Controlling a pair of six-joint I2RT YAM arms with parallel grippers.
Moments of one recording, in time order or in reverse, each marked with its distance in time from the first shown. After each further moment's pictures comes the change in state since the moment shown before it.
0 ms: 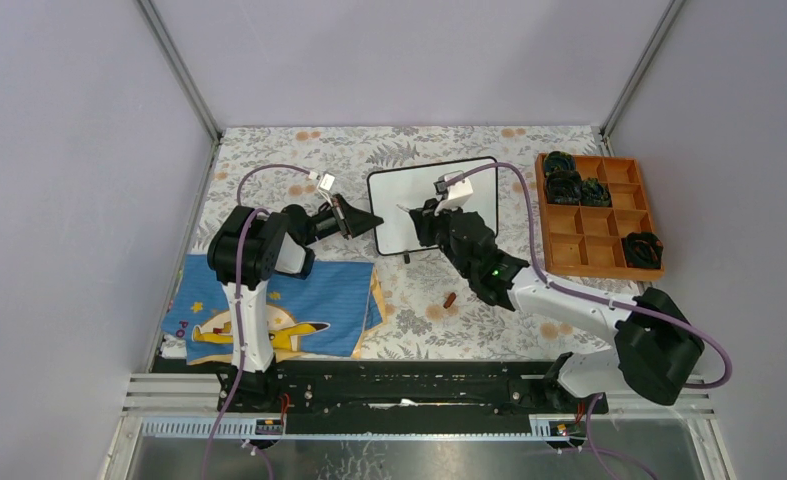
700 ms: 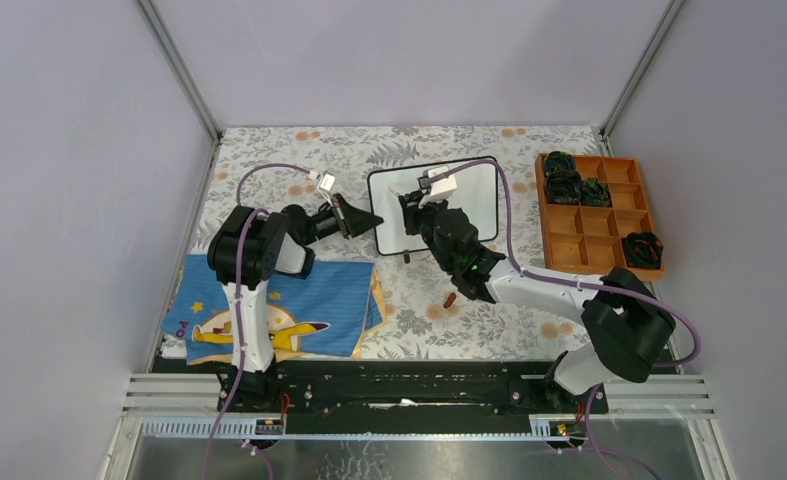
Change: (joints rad) left arm 0.000 0.000 0.001 0.011 0.003 0.018; right arm 0.030 0.165 0.065 0.218 0.103 -0.124
